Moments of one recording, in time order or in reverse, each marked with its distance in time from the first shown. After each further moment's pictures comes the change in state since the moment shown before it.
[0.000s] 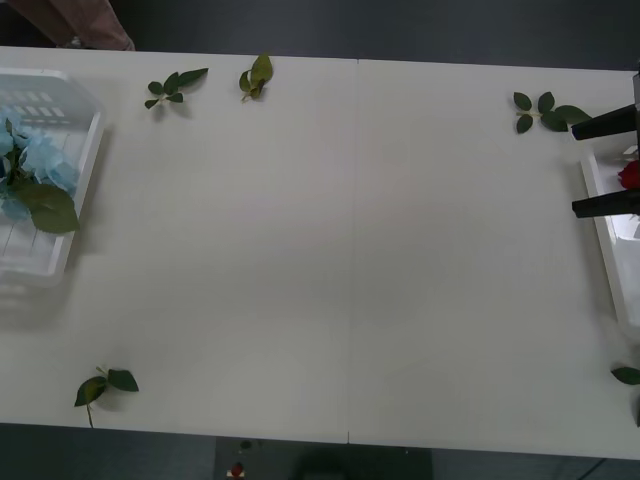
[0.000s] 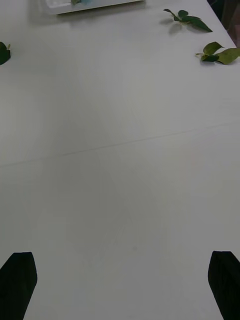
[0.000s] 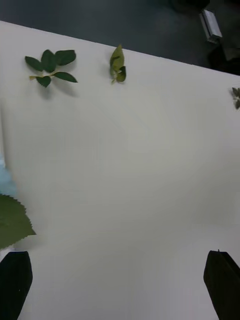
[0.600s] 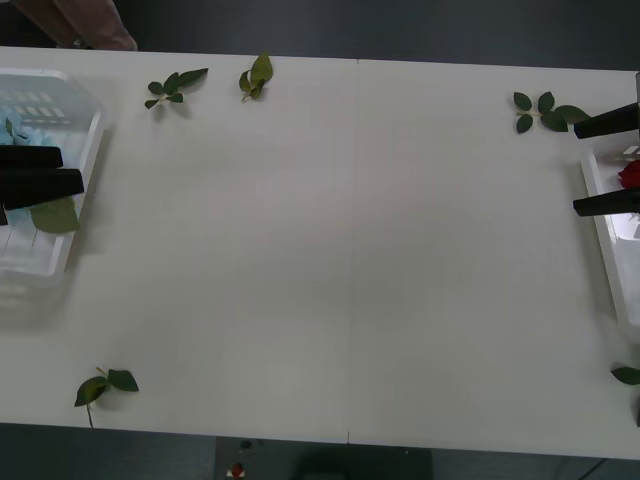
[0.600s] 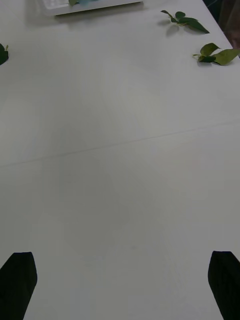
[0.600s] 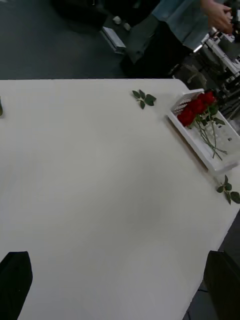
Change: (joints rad) right arm 0.000 0.000 -0.005 0.000 0.000 0.000 0.000; left arm -0.004 -0.080 -0.083 -0.233 0.150 -0.056 -0.193
